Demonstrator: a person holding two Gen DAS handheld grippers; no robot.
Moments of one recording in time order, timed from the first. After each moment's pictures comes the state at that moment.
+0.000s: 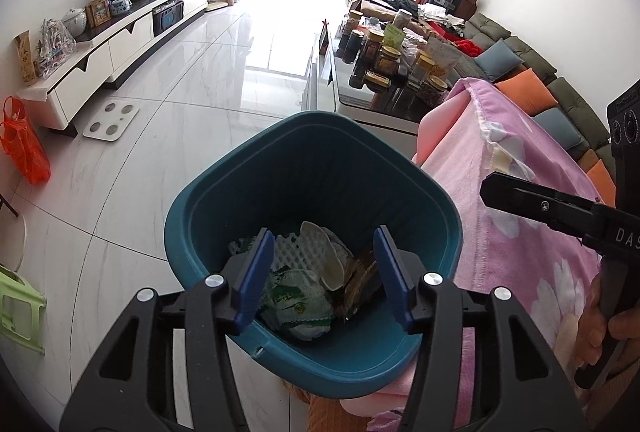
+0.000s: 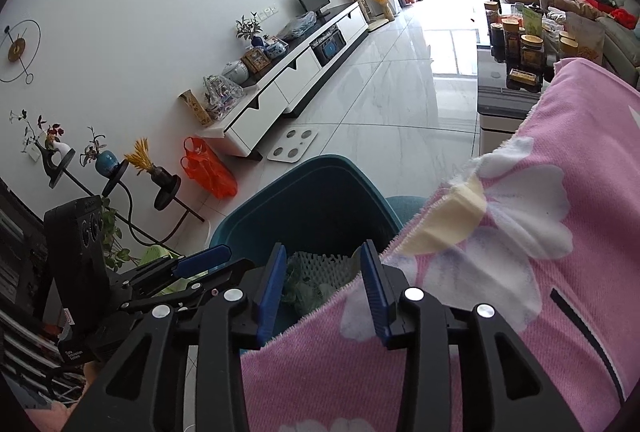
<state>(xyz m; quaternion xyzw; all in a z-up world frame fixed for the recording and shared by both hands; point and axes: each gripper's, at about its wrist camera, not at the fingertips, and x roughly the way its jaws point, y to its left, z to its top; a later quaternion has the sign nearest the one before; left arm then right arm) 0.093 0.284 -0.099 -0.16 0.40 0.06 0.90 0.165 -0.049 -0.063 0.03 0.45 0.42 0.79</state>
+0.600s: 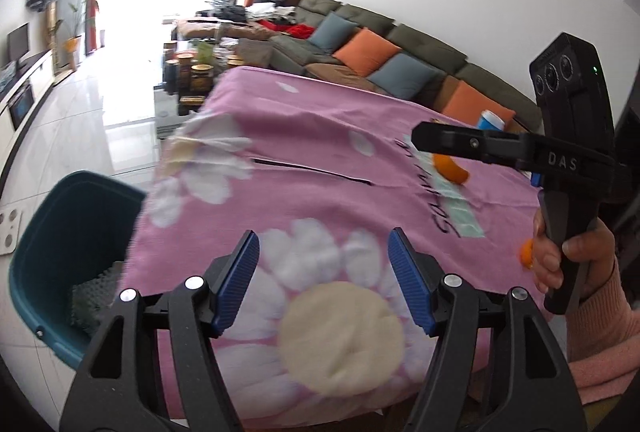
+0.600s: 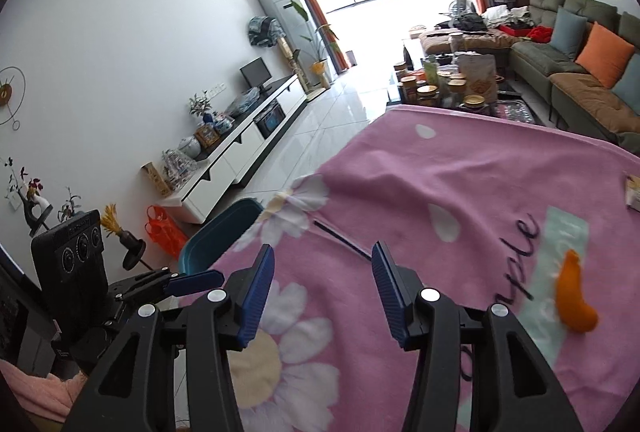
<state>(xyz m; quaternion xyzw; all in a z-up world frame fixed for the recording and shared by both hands) 0.071 0.089 -0.047 -0.06 0.36 -0.24 0.90 0.104 -0.260 -0.015 0.09 0.36 0.31 0.88</state>
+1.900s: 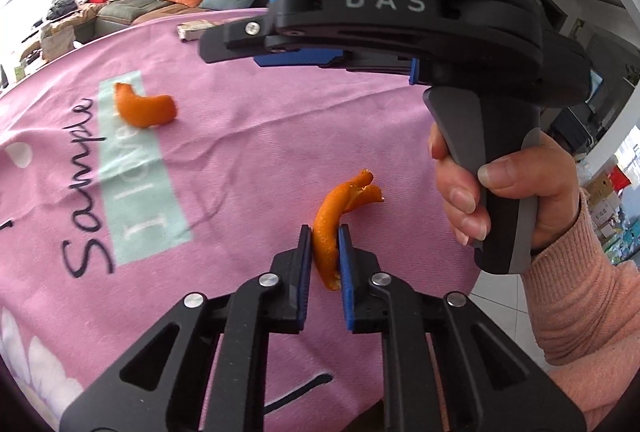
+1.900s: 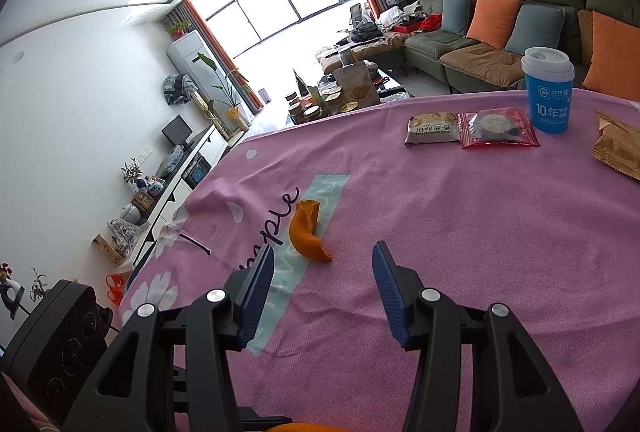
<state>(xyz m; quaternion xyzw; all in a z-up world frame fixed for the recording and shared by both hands) 0.052 -0.182 -0.088 0.08 0.43 -0.45 0.78 0.085 -0.443 -0.055 0.18 0.35 0.18 0.90</state>
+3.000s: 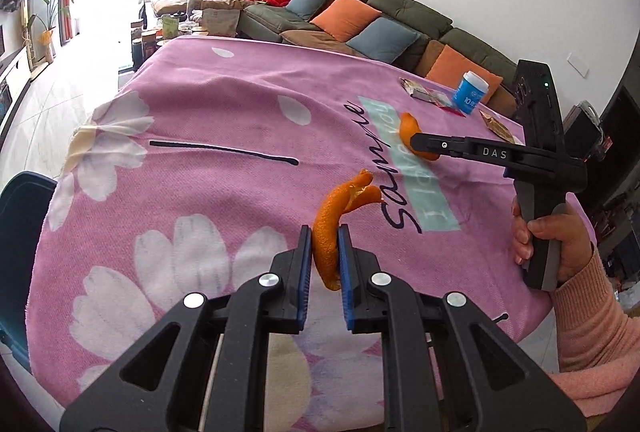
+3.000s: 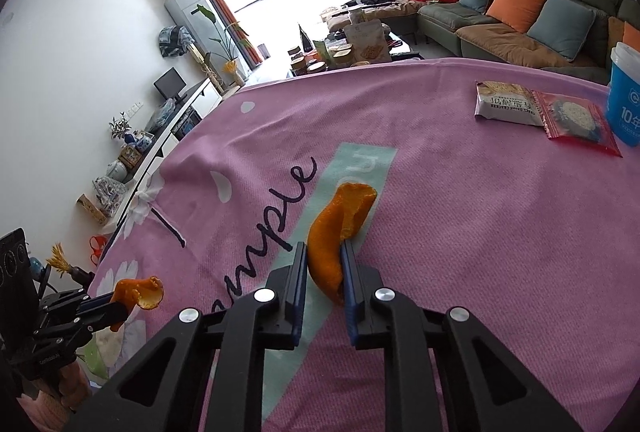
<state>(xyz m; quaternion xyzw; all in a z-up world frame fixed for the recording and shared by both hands) 0.074 0.017 -0.060 -0.04 0.41 -0.25 0.88 0.139 -0.385 -0.081 0.12 0.41 0.18 0.89</state>
